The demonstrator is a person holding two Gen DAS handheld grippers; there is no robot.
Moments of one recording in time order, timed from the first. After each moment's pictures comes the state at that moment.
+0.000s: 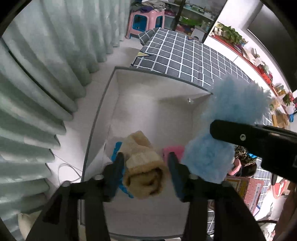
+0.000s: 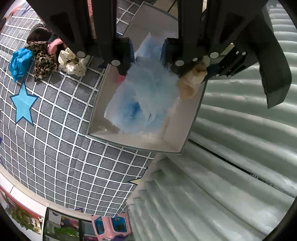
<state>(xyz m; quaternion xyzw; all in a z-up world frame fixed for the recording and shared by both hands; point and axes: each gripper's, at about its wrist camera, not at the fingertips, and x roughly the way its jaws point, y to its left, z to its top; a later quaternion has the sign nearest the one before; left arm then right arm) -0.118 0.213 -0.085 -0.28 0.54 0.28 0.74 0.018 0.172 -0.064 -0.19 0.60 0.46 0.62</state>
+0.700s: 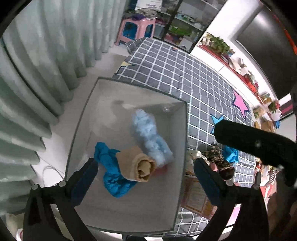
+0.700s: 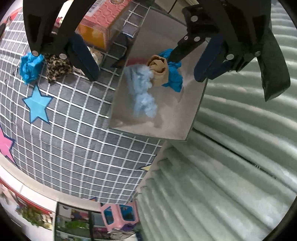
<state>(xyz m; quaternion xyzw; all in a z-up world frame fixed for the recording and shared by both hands) -0.112 0.196 -0.056 -0.31 0.49 0.24 0.78 0.031 0.139 -0.036 -0.16 0.58 0.44 0.66</state>
